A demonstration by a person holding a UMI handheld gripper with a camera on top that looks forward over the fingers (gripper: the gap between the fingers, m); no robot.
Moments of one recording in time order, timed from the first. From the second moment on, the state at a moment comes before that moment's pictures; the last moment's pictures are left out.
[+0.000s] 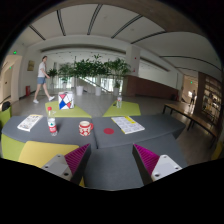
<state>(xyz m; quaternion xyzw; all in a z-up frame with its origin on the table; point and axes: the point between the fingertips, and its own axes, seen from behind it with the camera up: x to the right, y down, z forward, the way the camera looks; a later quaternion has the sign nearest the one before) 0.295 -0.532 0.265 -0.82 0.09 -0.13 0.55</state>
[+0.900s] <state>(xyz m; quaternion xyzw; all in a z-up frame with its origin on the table) -0.024 -0.215 0.159 -0.80 -0.03 -0.01 0.60</state>
